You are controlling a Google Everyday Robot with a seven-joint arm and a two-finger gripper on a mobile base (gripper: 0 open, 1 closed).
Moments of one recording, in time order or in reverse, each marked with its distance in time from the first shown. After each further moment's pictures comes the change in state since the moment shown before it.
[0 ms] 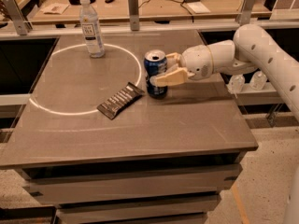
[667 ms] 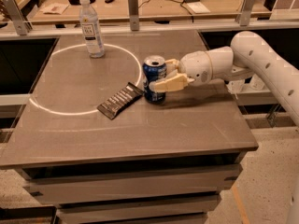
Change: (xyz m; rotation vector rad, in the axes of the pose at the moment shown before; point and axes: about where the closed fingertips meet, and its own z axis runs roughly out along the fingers) arm 0.009 0.019 0.008 -0.068 -0.036 0.040
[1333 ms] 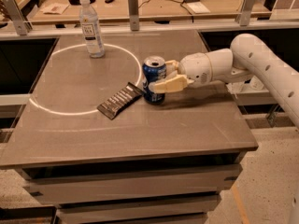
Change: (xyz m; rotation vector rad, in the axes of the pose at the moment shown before) arm 0.001 0.002 0.001 0.003 -0.012 0.009
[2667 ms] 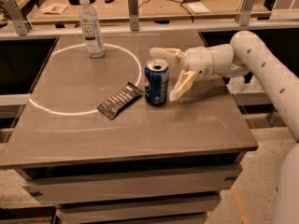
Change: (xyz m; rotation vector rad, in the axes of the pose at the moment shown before) arm -0.020 -0.010 -0.010 -0.067 -0.106 -0.155
